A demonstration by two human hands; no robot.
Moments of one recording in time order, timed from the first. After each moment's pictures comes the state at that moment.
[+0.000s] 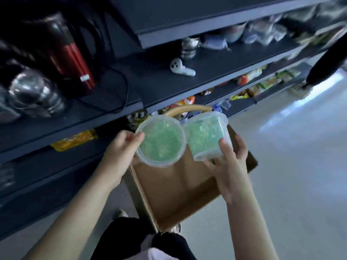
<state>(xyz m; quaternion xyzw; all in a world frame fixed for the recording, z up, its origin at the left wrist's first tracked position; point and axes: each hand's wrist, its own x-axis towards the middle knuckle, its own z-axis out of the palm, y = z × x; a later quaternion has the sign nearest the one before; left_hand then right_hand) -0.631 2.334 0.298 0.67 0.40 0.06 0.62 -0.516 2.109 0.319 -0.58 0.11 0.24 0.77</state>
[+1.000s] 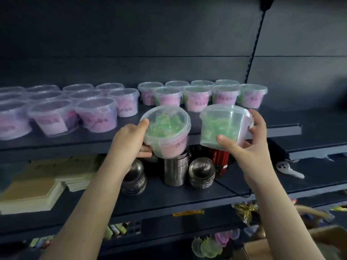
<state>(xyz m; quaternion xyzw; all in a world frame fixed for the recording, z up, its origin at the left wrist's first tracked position) -0.932 2.620 0.582 0.62 0.41 0.39 0.54 -0.734 2.444 0.557 -0.56 -0.42 0.09 0.71</state>
